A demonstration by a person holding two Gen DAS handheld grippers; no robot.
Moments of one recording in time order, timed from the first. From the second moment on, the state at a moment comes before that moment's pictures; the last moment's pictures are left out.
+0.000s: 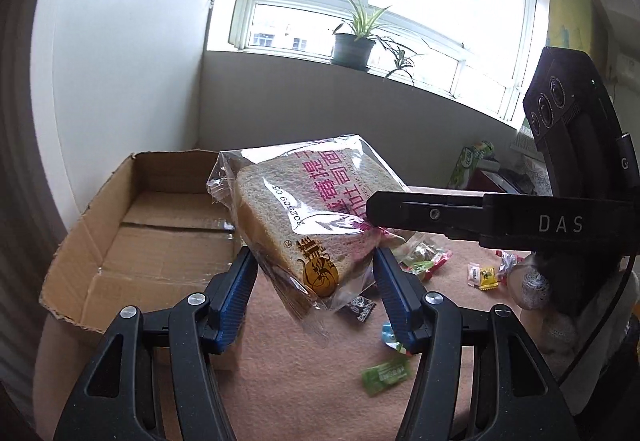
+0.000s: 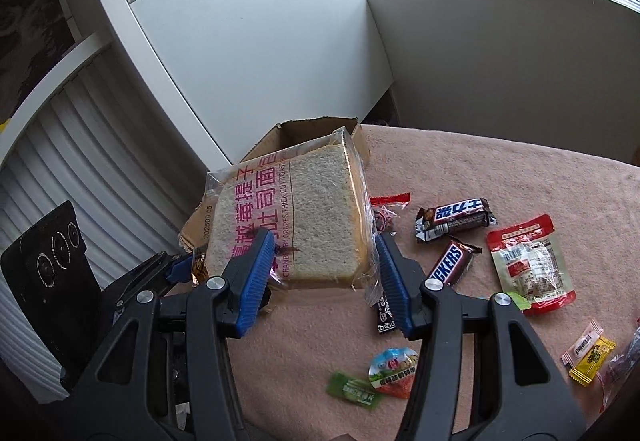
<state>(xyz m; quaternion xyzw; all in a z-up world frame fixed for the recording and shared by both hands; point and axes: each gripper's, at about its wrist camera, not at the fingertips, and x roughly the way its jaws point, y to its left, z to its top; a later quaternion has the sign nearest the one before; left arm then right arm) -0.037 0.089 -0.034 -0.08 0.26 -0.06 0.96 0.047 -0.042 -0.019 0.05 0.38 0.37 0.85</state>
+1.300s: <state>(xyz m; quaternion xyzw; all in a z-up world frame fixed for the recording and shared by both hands) -0.025 0.166 -0.036 -0.10 0.26 0.04 0.96 0.073 0.001 -0.020 0.00 0.36 0.34 0.87</state>
